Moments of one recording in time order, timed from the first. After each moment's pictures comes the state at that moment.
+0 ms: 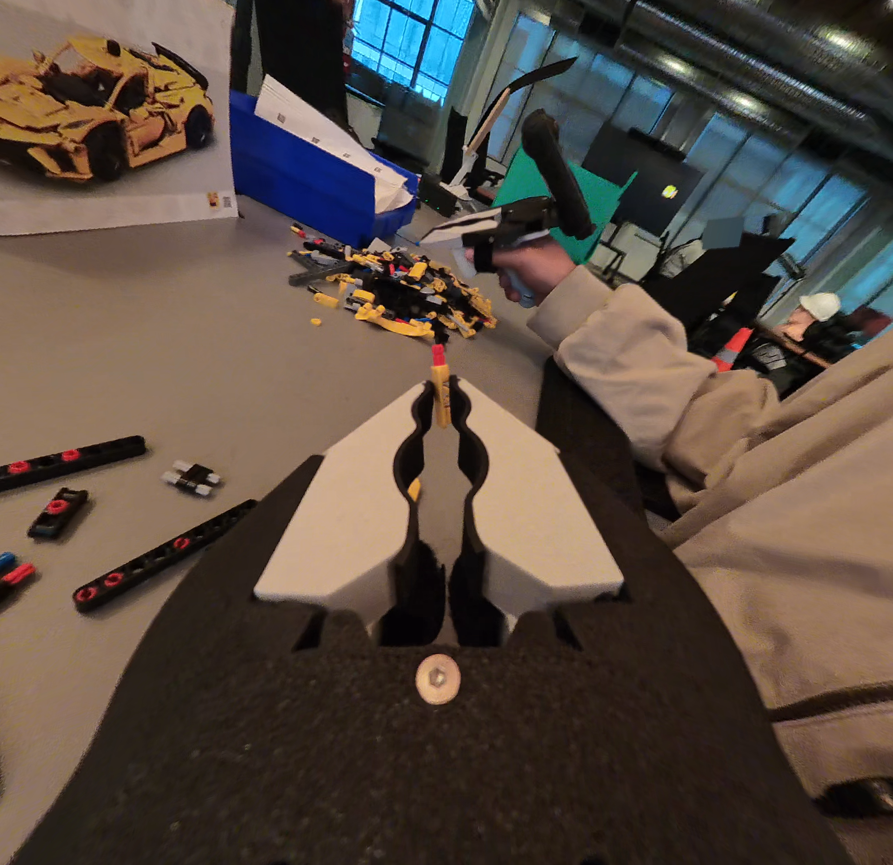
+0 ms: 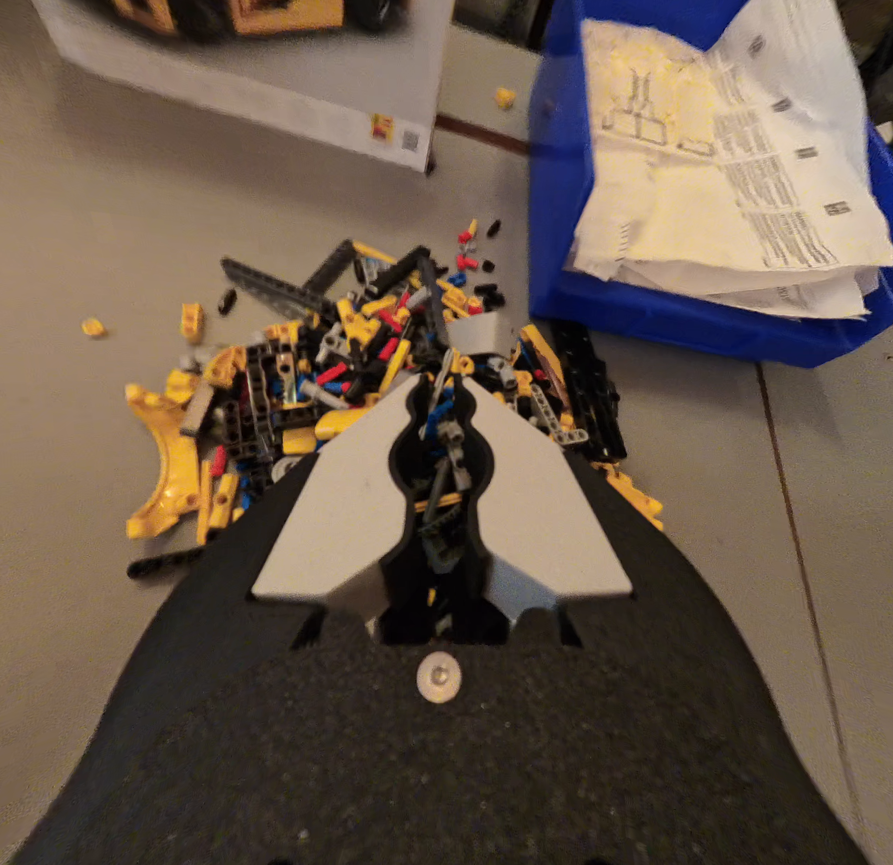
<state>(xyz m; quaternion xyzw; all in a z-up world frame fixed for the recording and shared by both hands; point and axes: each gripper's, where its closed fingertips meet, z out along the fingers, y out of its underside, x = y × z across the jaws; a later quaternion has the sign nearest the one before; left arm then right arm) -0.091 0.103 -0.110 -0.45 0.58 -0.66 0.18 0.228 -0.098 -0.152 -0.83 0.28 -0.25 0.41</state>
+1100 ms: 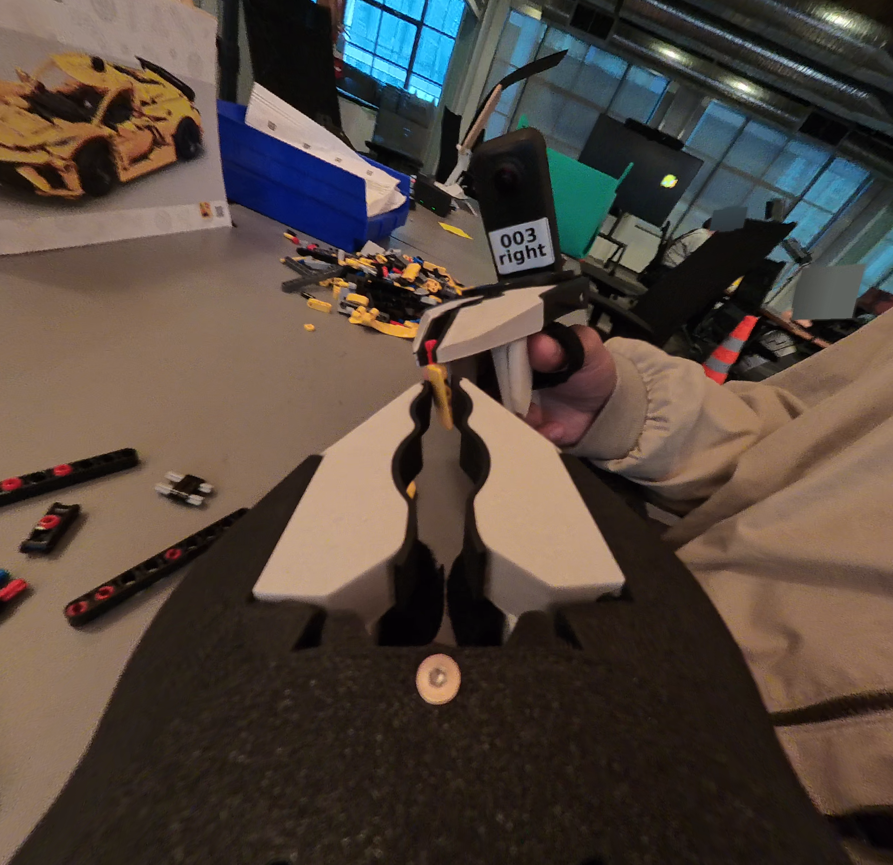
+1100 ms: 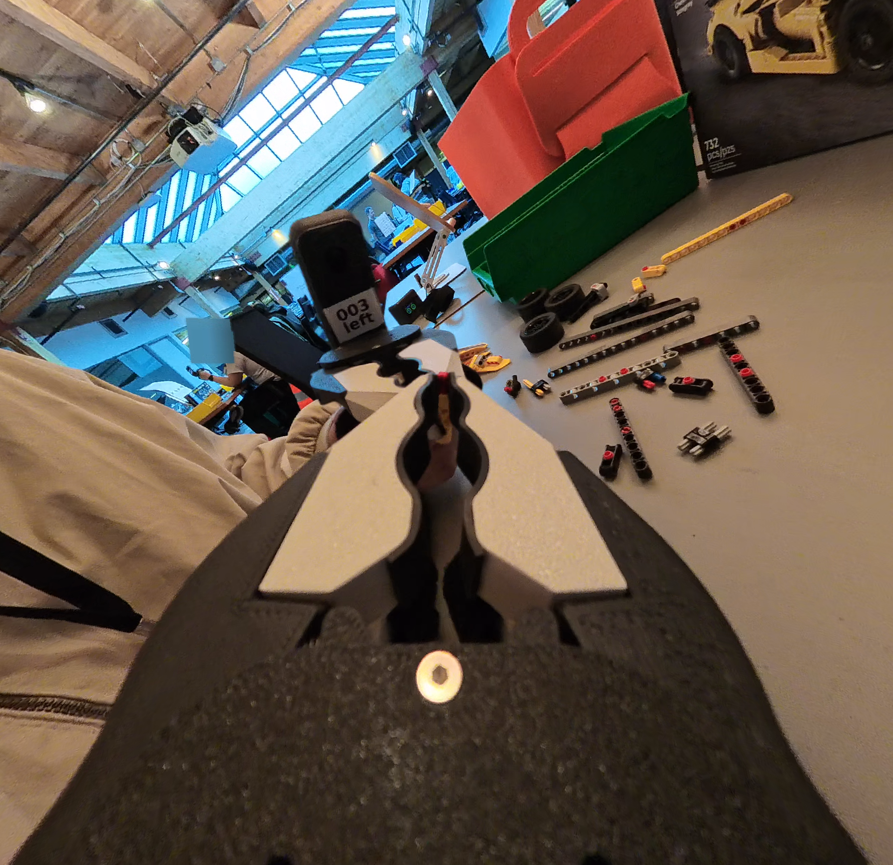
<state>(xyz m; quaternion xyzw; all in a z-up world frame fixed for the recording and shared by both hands) -0.094 0.098 -0.107 -0.43 0.59 -0.65 0.20 -0.100 0.120 -0.096 -0.69 0.05 0.37 0.62</state>
